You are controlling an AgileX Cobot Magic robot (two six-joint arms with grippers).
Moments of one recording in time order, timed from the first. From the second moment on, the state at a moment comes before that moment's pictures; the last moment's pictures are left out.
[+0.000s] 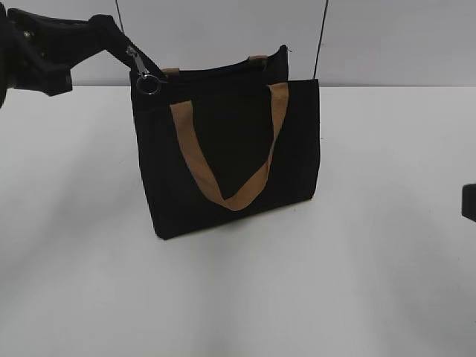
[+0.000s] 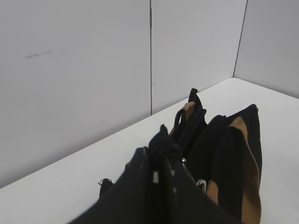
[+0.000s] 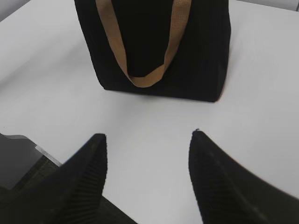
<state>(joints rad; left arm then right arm) -0.21 1.31 -0.68 0.97 -0.64 -0.73 -0.09 0.56 -0.50 0.94 0.87 -0.96</state>
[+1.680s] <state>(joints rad) -0.21 1.31 -0.68 0.97 -0.65 -0.74 0.53 1.76 -1.25 1.19 0.49 -1.43</state>
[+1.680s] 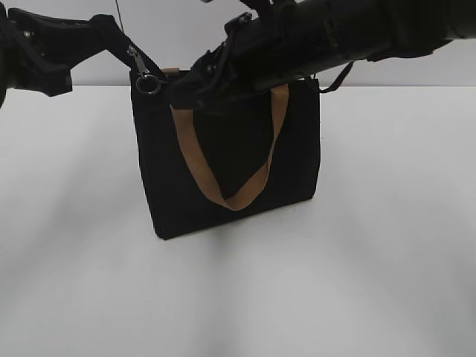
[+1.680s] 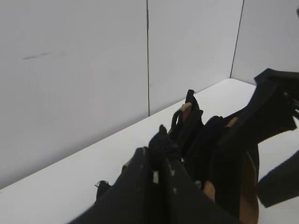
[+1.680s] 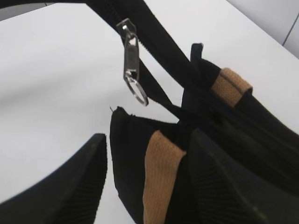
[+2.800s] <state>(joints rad) -0.21 1.31 -0.68 0.97 -0.65 -0.74 0.62 1.85 -1.34 1.20 0.39 -1.49</state>
